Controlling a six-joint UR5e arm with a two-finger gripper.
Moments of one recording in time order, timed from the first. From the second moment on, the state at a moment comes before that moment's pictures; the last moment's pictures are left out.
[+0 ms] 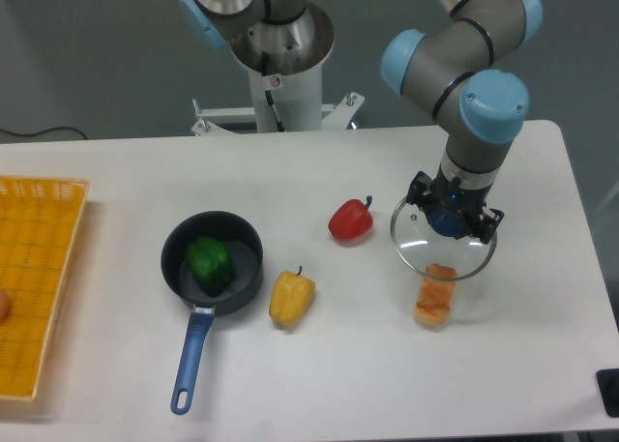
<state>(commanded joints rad) 2.75 -1.92 -1.62 -1.13 1.53 1.28</state>
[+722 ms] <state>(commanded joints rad) 2.70 -1.89 -1.64 -1.14 1.54 1.27</state>
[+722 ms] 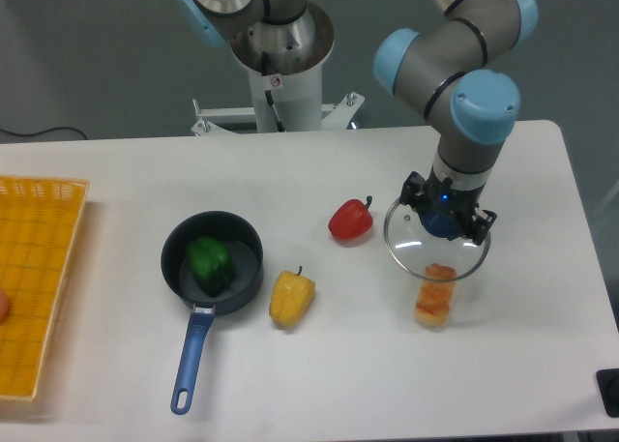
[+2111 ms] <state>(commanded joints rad) 2.21 -1.80 -1.67 -1.15 1.59 0.79</state>
